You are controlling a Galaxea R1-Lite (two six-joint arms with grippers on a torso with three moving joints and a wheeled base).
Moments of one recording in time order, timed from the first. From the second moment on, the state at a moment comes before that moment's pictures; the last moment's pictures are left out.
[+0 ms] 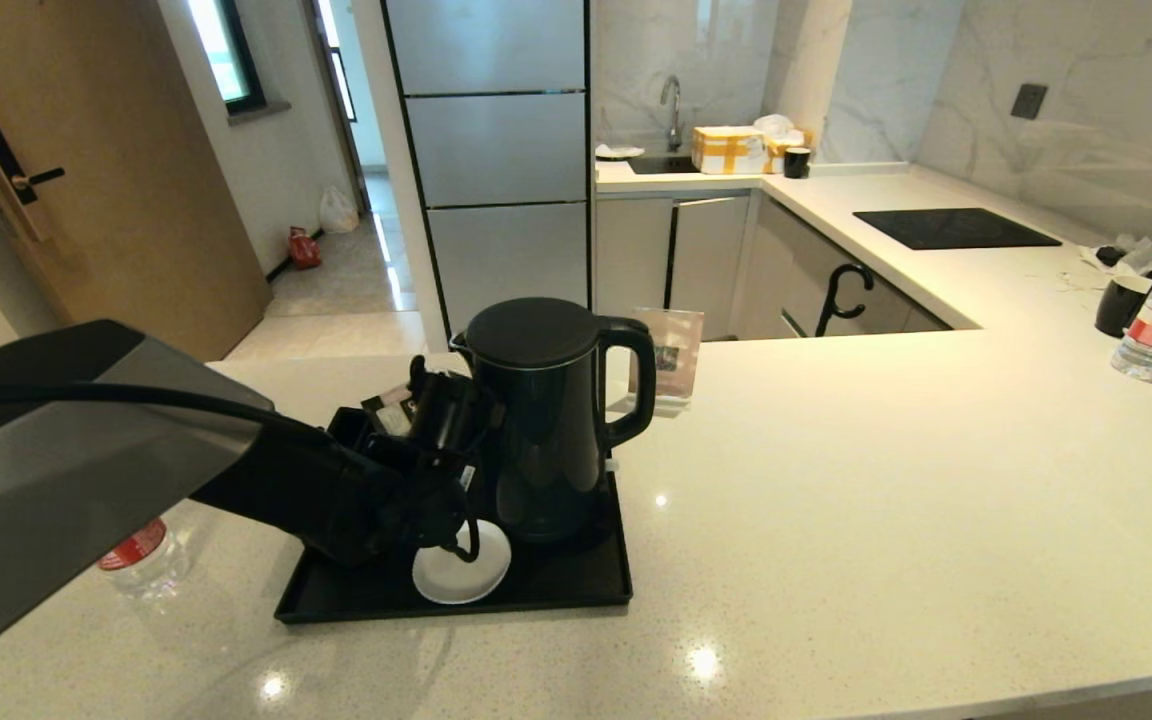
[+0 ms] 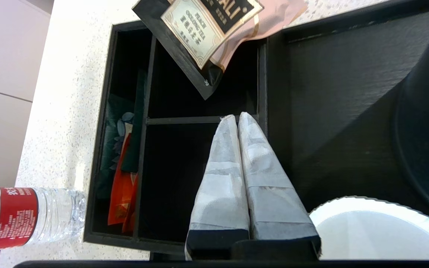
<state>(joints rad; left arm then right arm) -0.51 2.10 -1.08 -0.33 0.80 0.04 0.00 0.00 0.00 0.00 -0.01 0.04</state>
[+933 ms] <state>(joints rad) -0.50 1.78 -0.97 -0.25 0.78 0.03 -0.01 0.00 0.00 0.00 -0.01 0.04</state>
